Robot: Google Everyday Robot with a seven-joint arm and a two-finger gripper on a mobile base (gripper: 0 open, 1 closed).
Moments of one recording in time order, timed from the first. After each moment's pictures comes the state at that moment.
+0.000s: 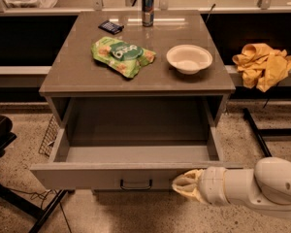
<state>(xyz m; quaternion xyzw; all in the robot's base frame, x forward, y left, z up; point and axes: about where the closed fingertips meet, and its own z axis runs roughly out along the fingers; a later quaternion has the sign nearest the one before) 0.395 -0.105 0.630 -0.57 0.69 0.21 0.39</state>
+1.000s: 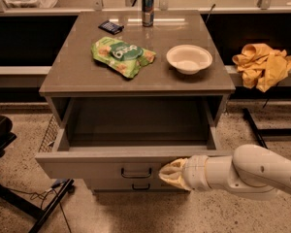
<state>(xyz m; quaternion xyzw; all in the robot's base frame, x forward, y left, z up) 0.437 -0.067 0.624 -0.58 0.68 0.22 0.40</state>
